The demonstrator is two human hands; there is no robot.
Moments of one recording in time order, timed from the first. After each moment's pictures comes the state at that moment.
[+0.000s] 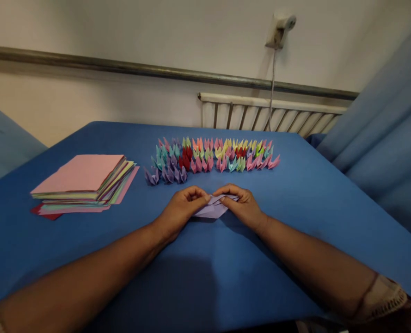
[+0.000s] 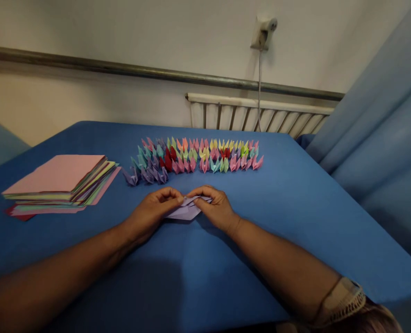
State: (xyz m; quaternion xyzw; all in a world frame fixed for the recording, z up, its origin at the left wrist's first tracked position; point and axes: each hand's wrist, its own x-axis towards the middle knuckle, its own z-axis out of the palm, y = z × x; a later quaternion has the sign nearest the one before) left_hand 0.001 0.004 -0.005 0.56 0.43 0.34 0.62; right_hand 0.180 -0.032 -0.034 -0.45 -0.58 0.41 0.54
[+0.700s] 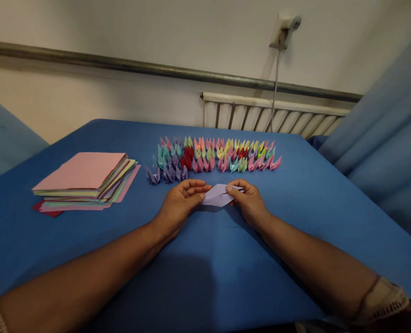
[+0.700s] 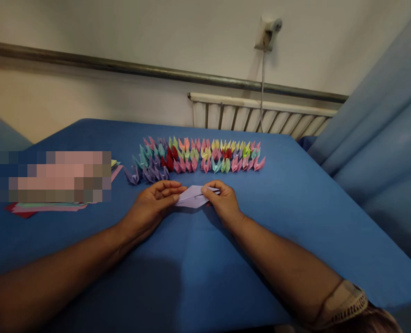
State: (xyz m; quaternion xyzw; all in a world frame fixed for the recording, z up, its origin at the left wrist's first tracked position) left_hand 0.000 0.008 -0.010 0.47 0.39 0.43 0.67; right_hand 0.185 -0.022 -0.040 -0.50 -0.41 0.48 0.59
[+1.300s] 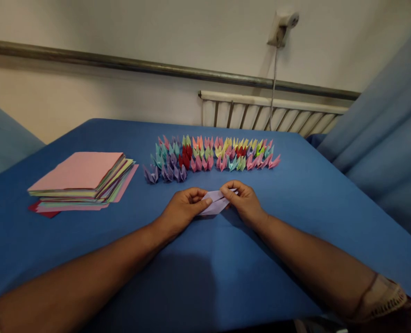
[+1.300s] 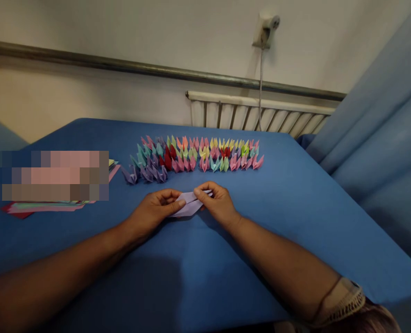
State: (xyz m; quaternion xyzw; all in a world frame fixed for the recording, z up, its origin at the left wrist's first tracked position) left_hand 0.004 0.000 -0.005 0.52 0.43 0.31 0.67; right_hand 0.181 -0.027 -0.036 -0.47 -0.47 0.49 0.56
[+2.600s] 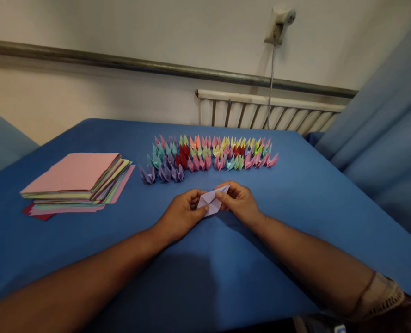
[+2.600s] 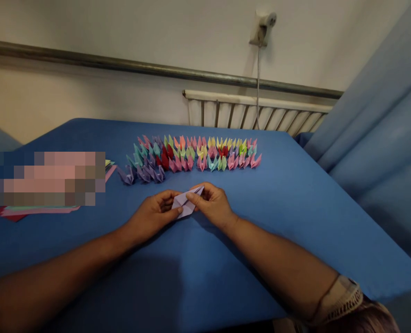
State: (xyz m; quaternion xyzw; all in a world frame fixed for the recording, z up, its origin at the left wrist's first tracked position) left_hand 0.001 -0.001 -0.013 0.62 0.41 0.28 0.61; right_hand 0.172 -0.029 -0.028 -0.47 -0.48 0.49 0.56
